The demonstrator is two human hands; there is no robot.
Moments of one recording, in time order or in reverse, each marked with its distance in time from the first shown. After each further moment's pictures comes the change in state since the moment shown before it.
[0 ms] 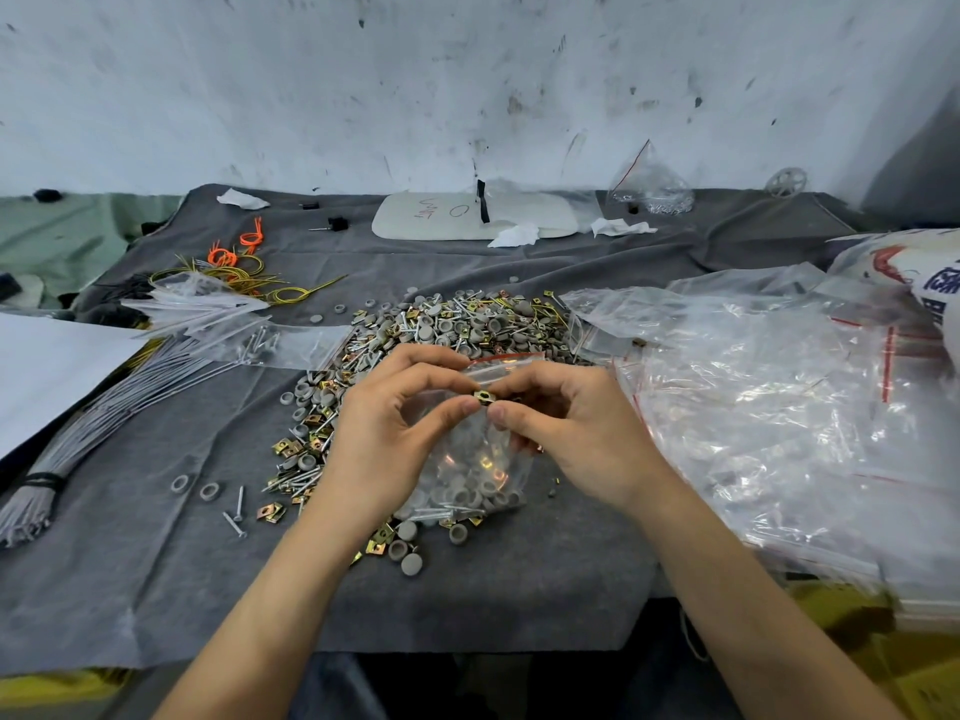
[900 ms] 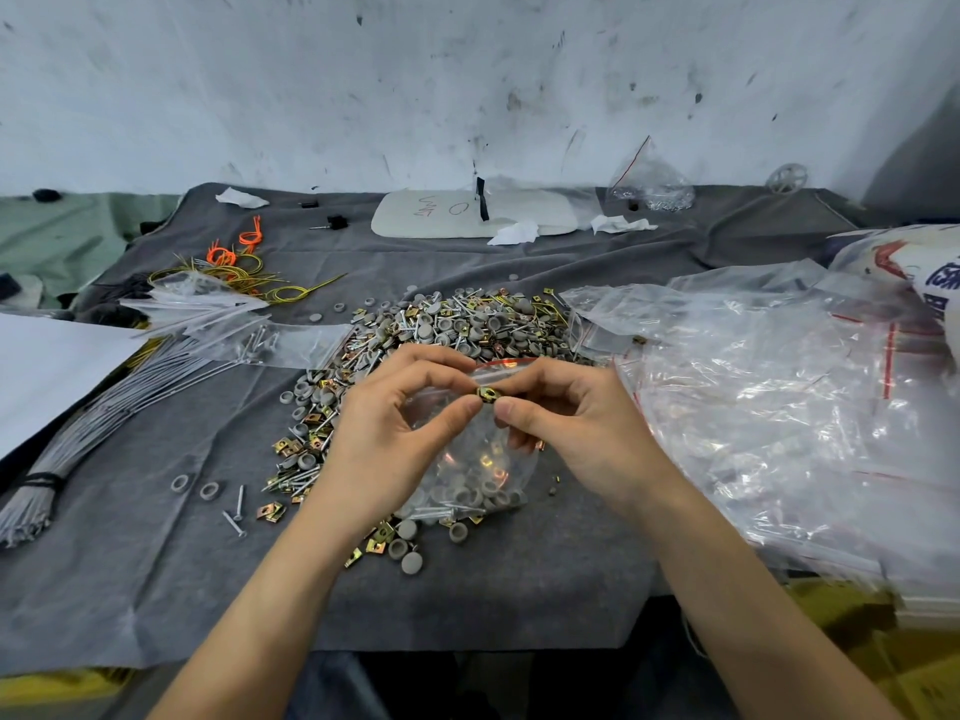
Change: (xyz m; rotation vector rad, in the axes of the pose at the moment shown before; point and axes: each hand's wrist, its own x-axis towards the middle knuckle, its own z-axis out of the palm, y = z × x) left_hand -0.001 0.002 -0.001 -0.031 -0.042 -0.025; right_hand -0.003 0.002 -0.001 0.143 0.006 0.005
